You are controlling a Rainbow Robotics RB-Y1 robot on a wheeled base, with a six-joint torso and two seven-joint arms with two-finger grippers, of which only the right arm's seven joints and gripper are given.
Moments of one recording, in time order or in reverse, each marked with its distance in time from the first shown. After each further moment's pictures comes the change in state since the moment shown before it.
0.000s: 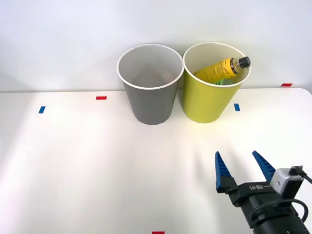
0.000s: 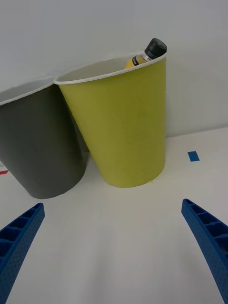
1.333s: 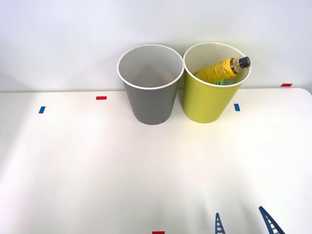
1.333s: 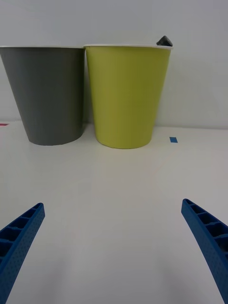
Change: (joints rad) arm 0.215 0.005 0.080 0.411 0.145 -0.676 0.174
